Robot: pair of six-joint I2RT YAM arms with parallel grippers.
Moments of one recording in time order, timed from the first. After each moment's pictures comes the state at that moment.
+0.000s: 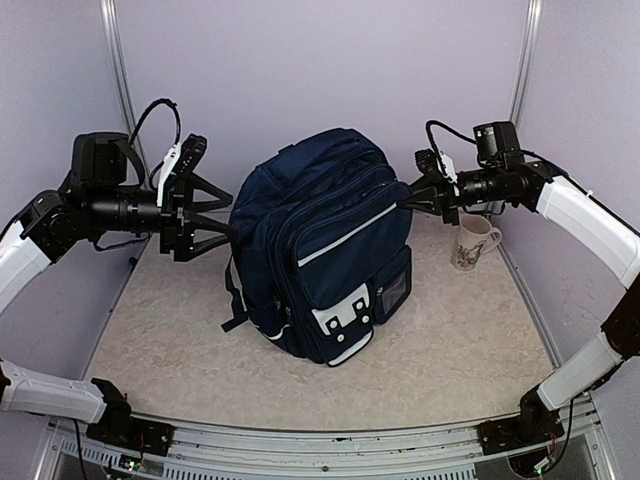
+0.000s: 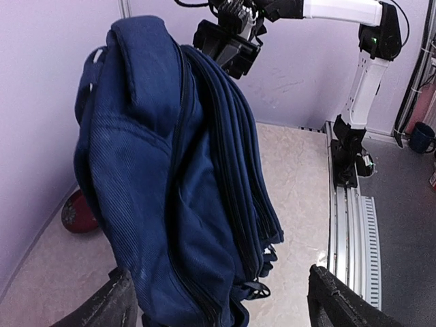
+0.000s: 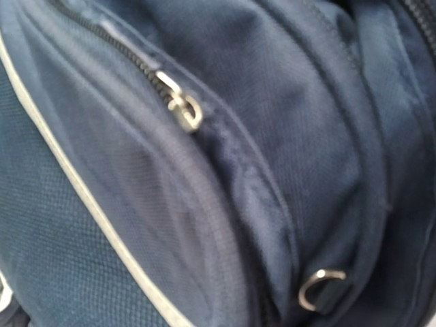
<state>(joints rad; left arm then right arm) -0.62 1.09 1.31 -0.56 0.61 0.26 0.38 1.47 1.48 -0.55 -0.91 -0.96</state>
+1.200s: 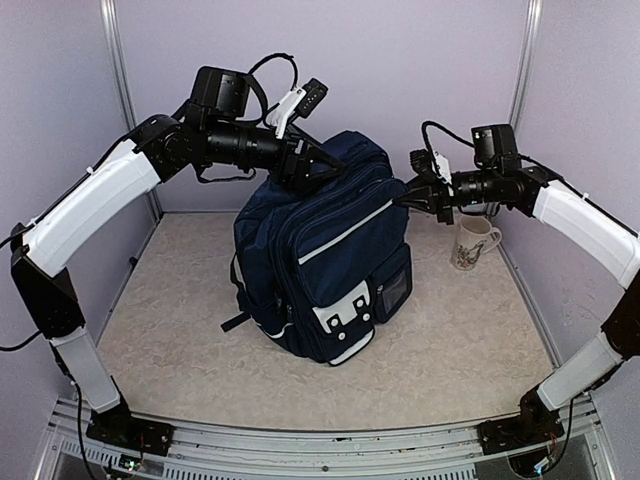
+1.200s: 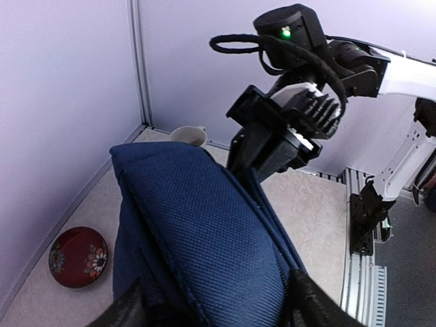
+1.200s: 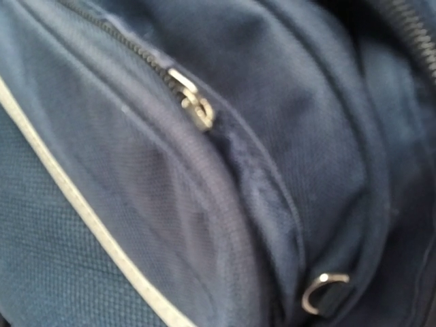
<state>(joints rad) -0.79 1.75 2.05 -0.64 0.42 0.11 0.40 1.47 1.44 -0.44 -0.86 -0.93</state>
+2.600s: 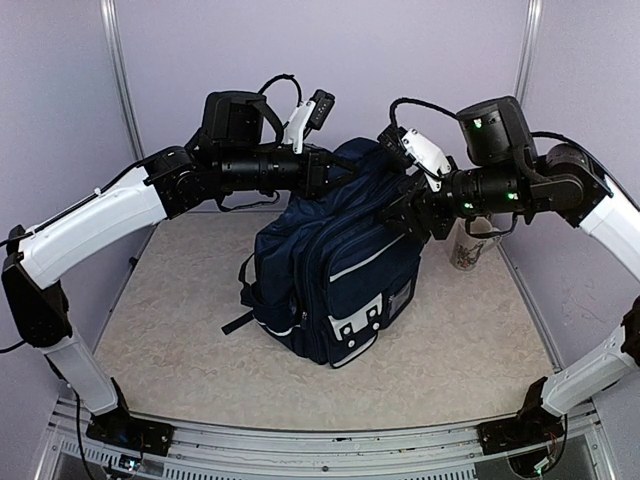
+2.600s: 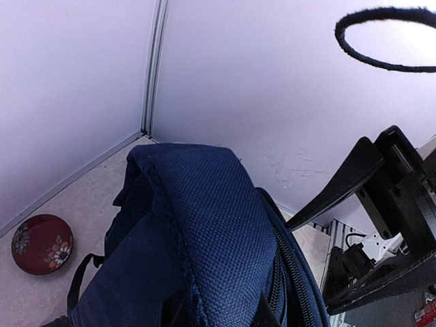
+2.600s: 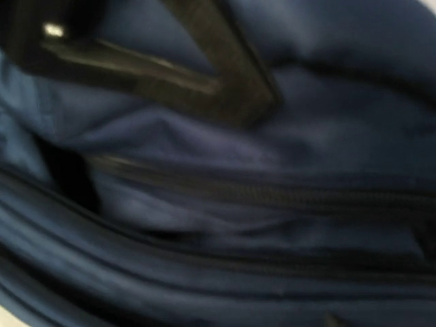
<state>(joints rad) -0.92 1.67 1.79 -0.33 0.22 -0.18 0.95 1.34 1.69 -0.86 0.10 -0.20</state>
